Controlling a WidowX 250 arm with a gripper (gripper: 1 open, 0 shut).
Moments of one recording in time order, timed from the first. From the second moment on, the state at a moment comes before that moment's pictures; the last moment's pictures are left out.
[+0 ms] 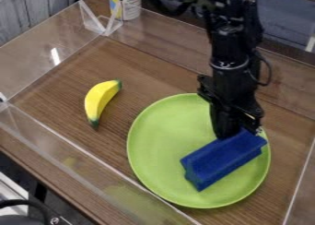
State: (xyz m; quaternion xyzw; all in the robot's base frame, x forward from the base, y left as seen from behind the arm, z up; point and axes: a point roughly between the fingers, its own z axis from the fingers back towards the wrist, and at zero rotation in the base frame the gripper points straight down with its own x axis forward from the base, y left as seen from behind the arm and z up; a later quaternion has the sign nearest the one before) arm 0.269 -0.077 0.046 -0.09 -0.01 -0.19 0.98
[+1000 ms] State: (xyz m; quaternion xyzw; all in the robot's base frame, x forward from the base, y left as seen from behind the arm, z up) arm 0.268 -0.064 0.023 -0.09 0.01 -0.19 0.98
